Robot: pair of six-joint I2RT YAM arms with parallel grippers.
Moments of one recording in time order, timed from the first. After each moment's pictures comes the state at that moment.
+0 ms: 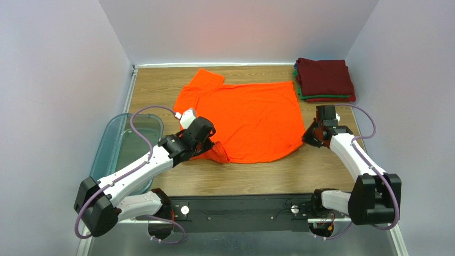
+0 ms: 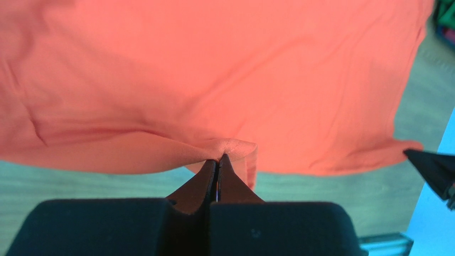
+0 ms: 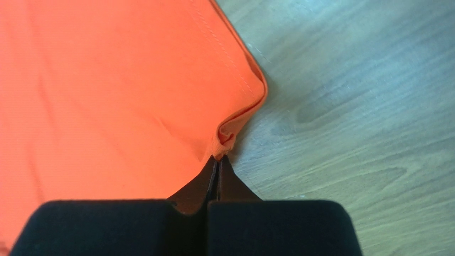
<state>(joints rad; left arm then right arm) -0.79 1.10 0.83 -0.60 -0.33 -1.13 0.03 1.21 0.74 -0.54 0.08 0.66</state>
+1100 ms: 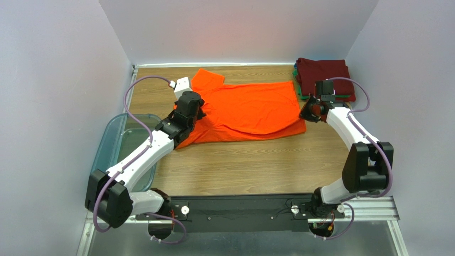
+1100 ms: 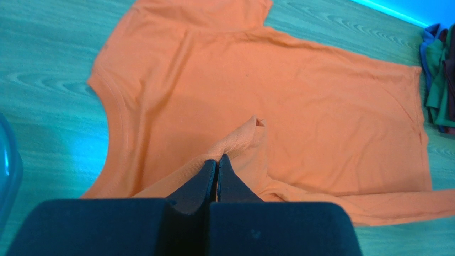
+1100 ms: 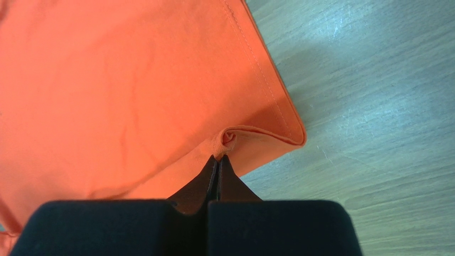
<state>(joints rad) -0.54 1.23 0.96 -0.23 -0.45 -0.59 0.03 1.51 1.08 -0.49 0.03 0.55</state>
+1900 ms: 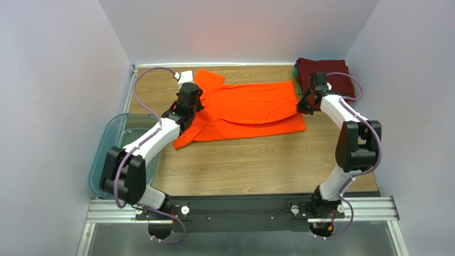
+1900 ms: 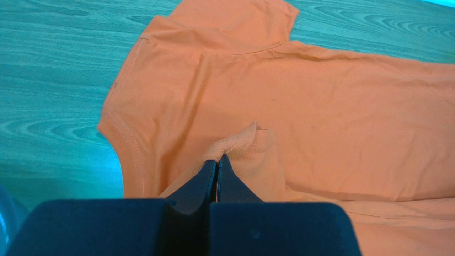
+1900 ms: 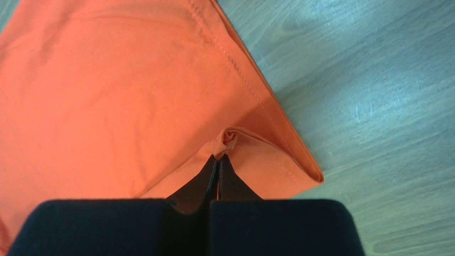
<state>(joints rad) -0.42 1.43 0.99 -0.04 -0.38 -0.42 0.03 1.74 1.25 -0.49 0.07 0.63</state>
